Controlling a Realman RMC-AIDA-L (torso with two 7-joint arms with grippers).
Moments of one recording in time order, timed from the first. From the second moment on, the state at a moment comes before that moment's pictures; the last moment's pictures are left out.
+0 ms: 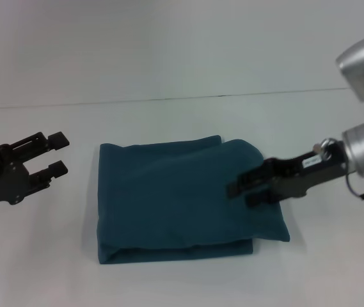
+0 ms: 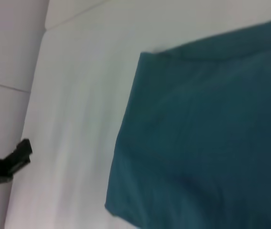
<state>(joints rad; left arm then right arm) -0.52 -2.08 0.28 0.65 2.06 1.62 -2.44 0.82 1.93 -0.84 -0.53 -2.23 -1.51 2.60</state>
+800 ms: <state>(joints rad) -0.52 -2.08 0.29 0.65 2.07 1.62 -2.42 0.74 1.94 -0.81 -0.60 -2.15 -1.54 2.41</state>
